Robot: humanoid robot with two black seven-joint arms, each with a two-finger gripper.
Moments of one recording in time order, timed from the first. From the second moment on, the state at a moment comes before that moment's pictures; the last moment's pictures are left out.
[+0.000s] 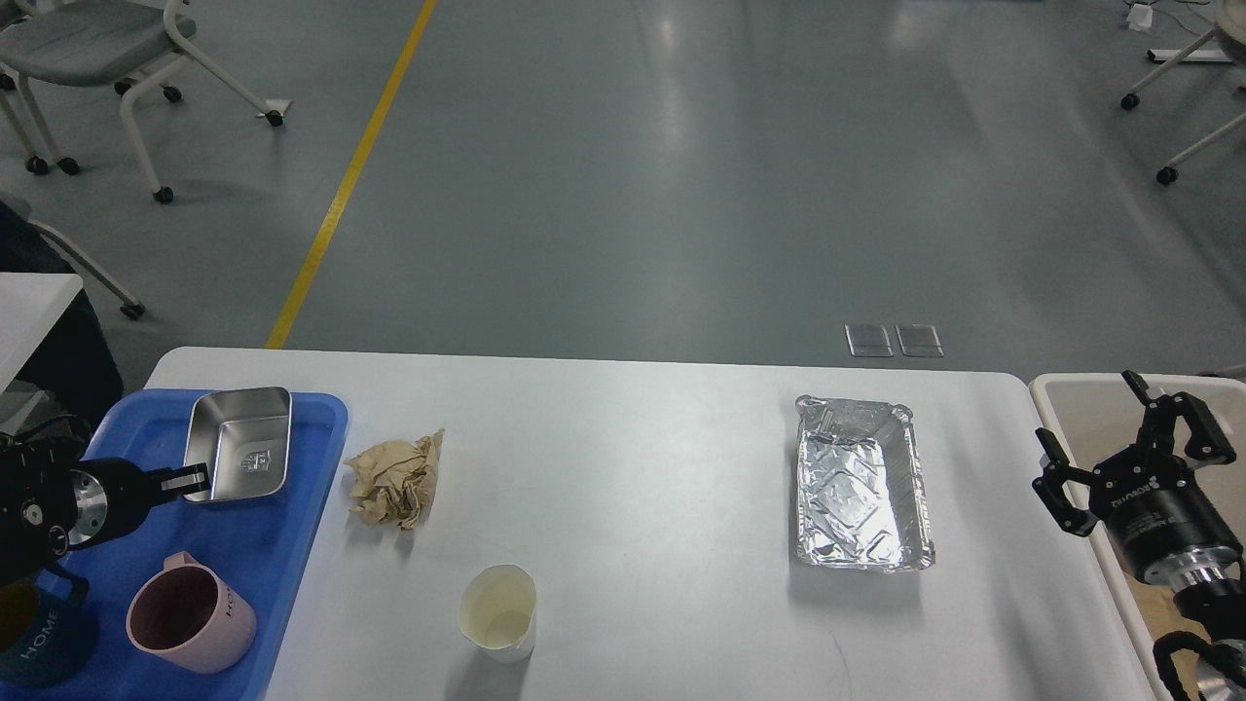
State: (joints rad) left arm -0.90 0.66 0.40 -0.71 0.83 -0.08 -0.17; right arm -0.07 -0.30 1.70 1.23 -0.50 0.40 0.08
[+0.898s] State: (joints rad) left arm -0.93 0.84 -0.13 -0.74 0.48 -0.27 -0.17; right arm -0.07 -0.31 1.70 1.23 -0.50 0.40 0.08
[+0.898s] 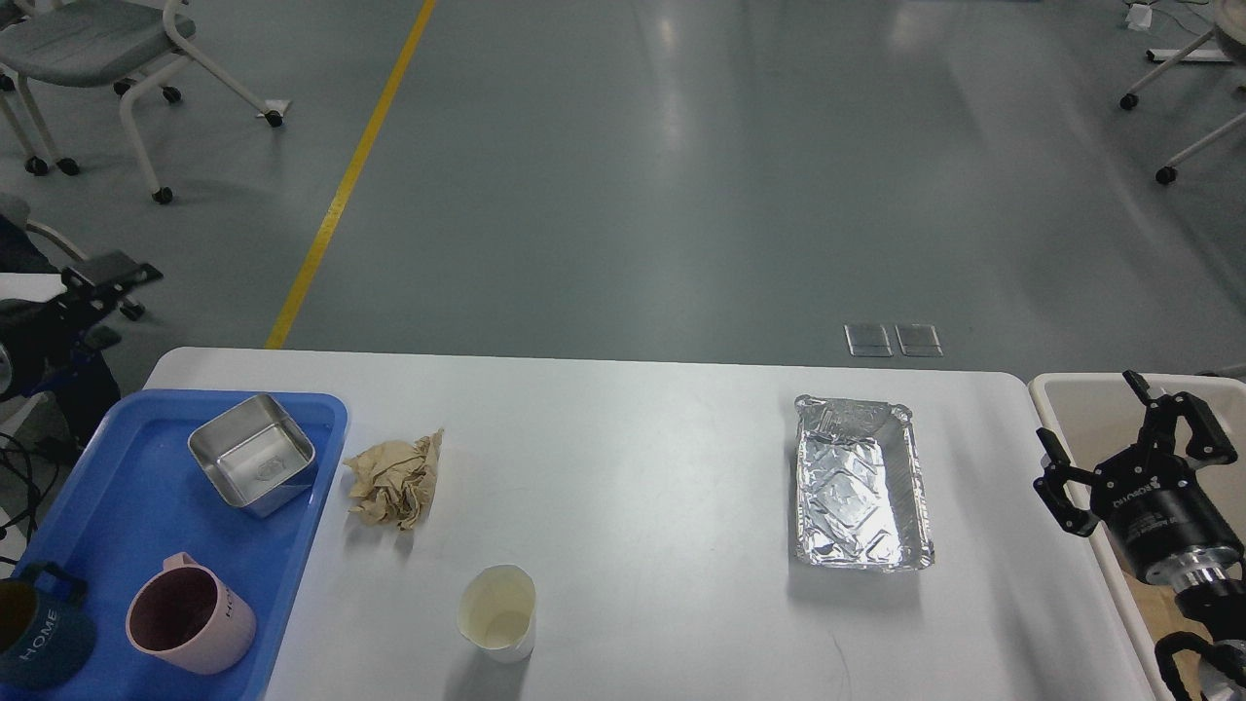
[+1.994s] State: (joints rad) left arm -0.09 0.66 -1.04 -1.51 0.12 0.07 -0.25; right arm -0.06 -0.59 1.70 1.29 -0.66 0.38 0.08
